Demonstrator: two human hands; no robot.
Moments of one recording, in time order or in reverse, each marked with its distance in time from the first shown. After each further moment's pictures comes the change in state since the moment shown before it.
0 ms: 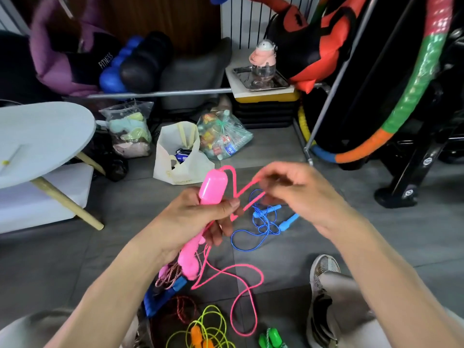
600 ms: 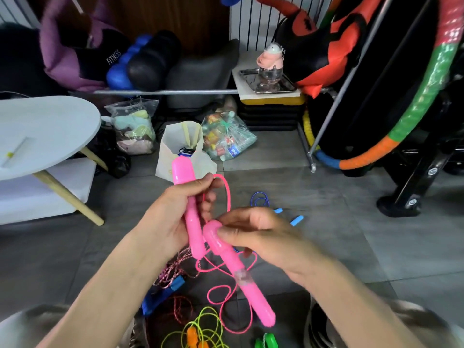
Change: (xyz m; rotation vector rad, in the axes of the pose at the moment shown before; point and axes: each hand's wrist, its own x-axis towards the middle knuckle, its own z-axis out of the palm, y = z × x) left_hand 0.009 0.008 -0.003 -0.590 0.223 -0.106; right_hand -0.030 0.003 0.056 0.214 -0.425 0.186
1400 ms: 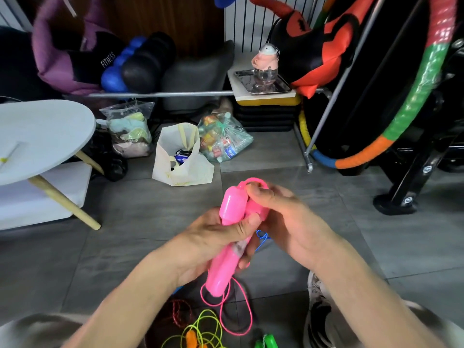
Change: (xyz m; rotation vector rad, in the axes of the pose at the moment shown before) left_hand -0.016 -0.033 0.013 0.337 -0.438 -0.021; right_hand 0.001 -0.010 -0.027 0.451 0.133 -0.123
